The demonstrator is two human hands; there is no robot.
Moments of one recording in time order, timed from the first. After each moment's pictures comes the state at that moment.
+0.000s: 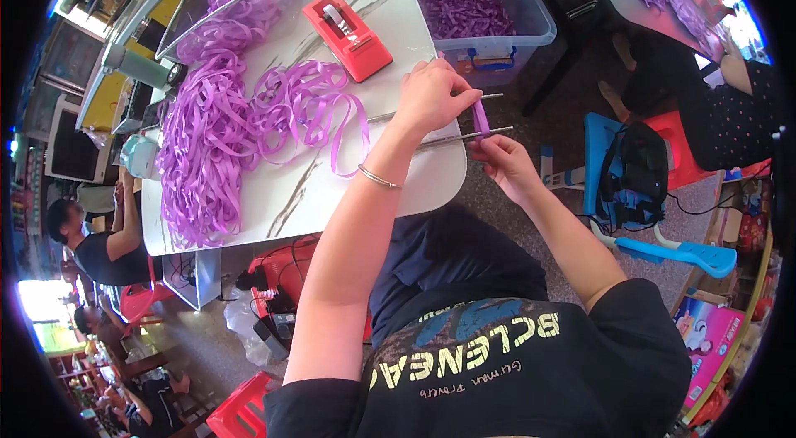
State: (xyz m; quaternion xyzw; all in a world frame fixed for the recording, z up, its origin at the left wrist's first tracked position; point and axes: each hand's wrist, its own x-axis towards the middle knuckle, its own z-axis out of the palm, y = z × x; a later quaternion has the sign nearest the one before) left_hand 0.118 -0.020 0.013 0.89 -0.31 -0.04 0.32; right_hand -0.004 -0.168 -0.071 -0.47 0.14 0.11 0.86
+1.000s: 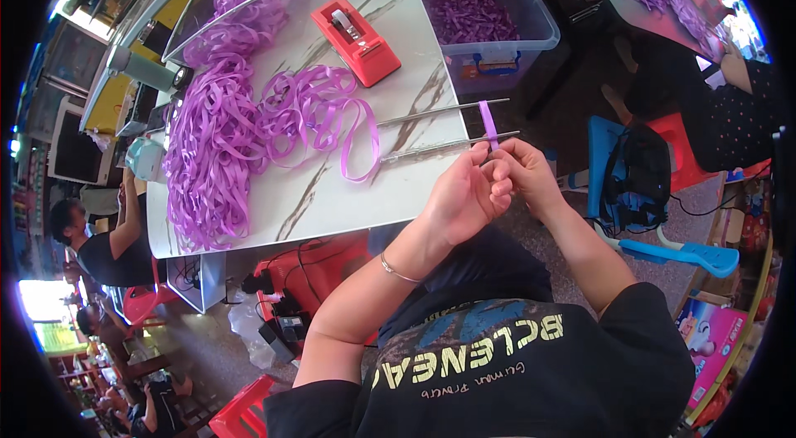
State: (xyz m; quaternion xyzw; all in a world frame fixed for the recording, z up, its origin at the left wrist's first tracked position) left_hand 0.009 -0.012 0.012 0.13 0.08 -0.51 0.85; right_hand -0.022 -0.158 -0.018 -0.59 0.09 0.06 0.80
